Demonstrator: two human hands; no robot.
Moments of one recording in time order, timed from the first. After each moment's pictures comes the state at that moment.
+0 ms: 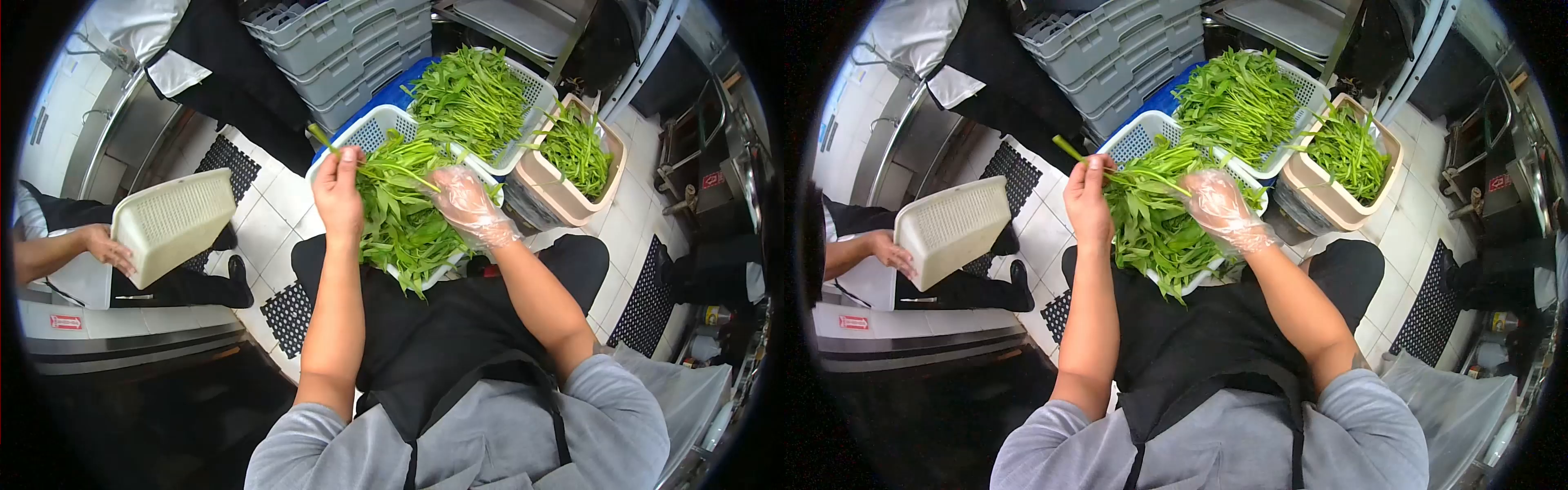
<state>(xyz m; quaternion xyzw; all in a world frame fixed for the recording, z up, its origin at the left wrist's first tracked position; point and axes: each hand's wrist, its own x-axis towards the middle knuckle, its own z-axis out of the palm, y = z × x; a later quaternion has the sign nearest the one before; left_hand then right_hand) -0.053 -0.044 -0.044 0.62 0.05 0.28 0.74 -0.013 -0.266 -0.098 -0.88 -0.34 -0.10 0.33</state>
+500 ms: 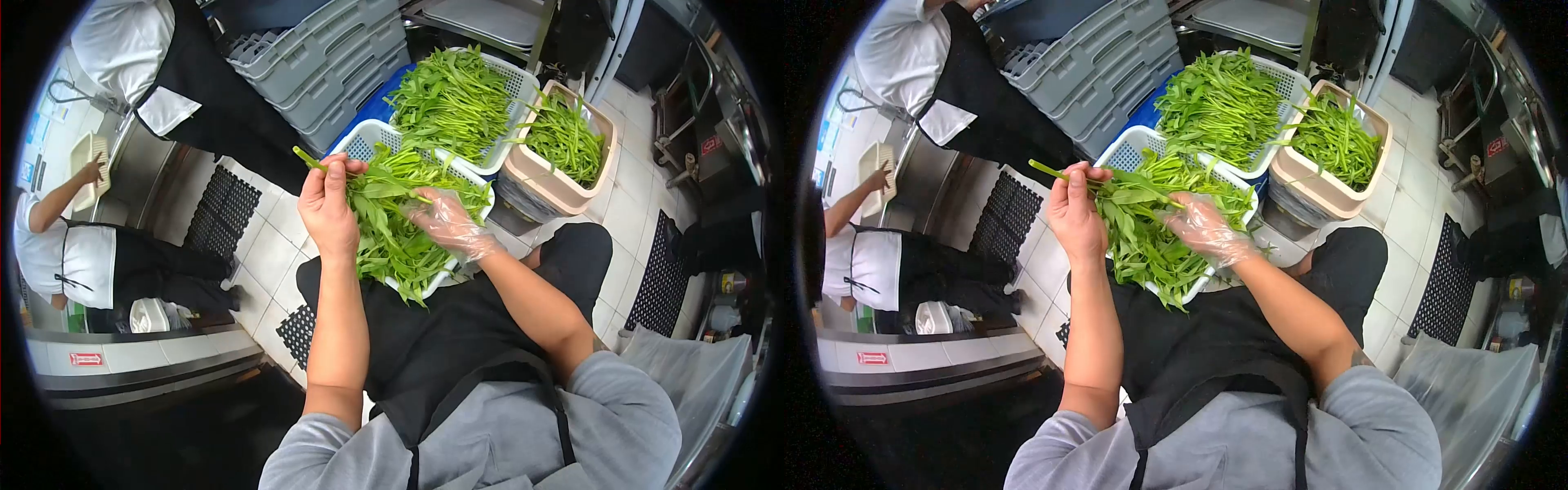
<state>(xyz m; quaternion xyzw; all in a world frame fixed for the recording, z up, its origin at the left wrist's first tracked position) -0.052 -0.062 -0.016 0.56 -0.06 0.25 0.79 -0.044 -0.260 -0.093 -0.81 -0.16 0.13 0.56</state>
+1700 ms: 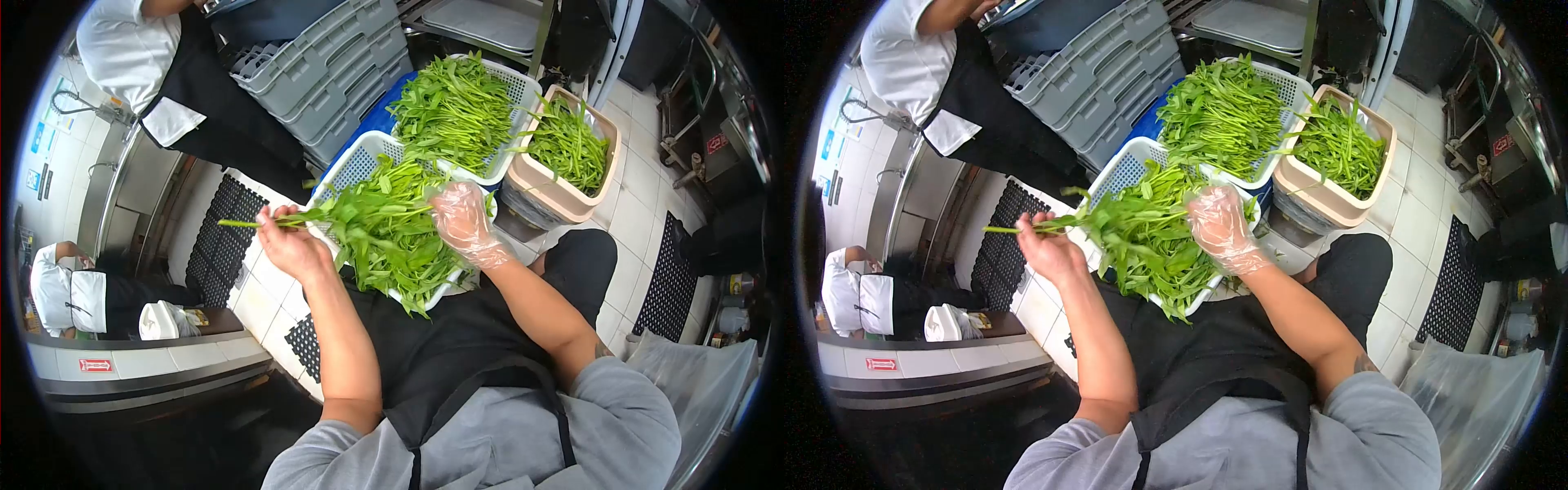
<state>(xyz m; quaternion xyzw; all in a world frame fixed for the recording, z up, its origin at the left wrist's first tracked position) -0.051 -0.005 -0.034 0.39 0.14 0.46 0.78 -0.021 -0.278 -0.122 -0.90 -0.27 -0.27 0.23</state>
